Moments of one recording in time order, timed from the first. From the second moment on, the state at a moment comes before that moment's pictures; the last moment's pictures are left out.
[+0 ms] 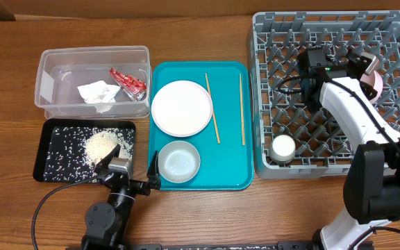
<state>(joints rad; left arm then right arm) -0.20 0.02 0.01 -0.08 0.02 -0.13 0.09 1.85 1.38 -0.98 1.22 0.74</state>
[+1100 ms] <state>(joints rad) -0.20 0.02 0.01 -0.08 0.02 -0.13 0.18 1.86 1.38 -1.13 1.08 0.63</state>
